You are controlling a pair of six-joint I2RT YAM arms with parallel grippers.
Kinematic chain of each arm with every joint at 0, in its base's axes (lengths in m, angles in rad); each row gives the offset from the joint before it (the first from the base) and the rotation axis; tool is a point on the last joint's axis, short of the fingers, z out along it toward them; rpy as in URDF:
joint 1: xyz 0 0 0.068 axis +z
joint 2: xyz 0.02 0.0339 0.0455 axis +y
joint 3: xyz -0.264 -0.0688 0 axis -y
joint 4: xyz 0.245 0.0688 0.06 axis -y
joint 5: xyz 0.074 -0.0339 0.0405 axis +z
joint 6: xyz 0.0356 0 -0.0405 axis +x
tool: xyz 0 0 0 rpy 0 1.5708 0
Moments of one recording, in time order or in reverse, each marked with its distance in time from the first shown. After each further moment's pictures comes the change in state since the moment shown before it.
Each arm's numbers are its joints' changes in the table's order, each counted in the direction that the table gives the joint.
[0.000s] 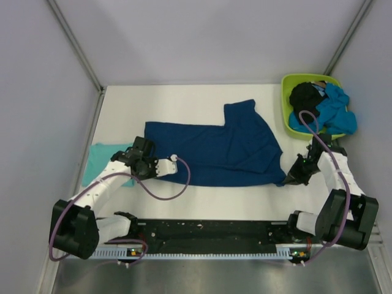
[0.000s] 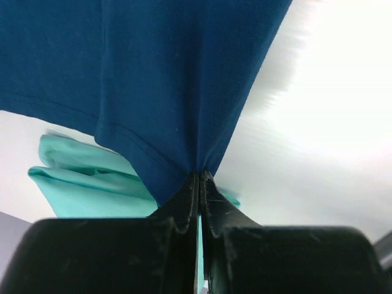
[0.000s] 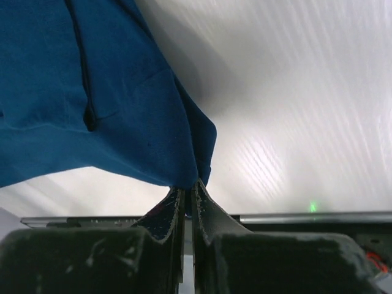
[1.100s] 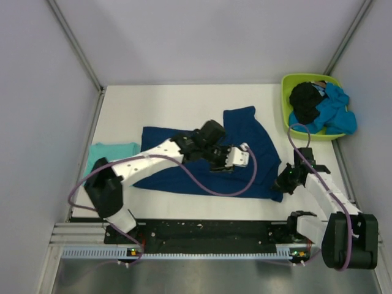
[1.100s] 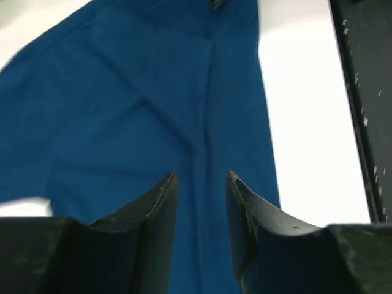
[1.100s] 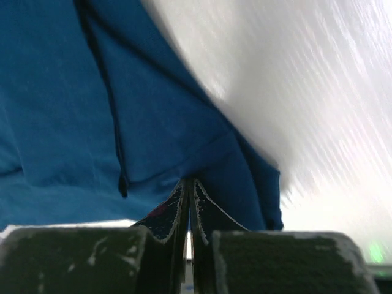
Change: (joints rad) left arm -0.570 0.352 0.582 0.166 -0.447 -0.322; right arm 0.233 -0.209 -0.251 0.182 -0.081 0.312
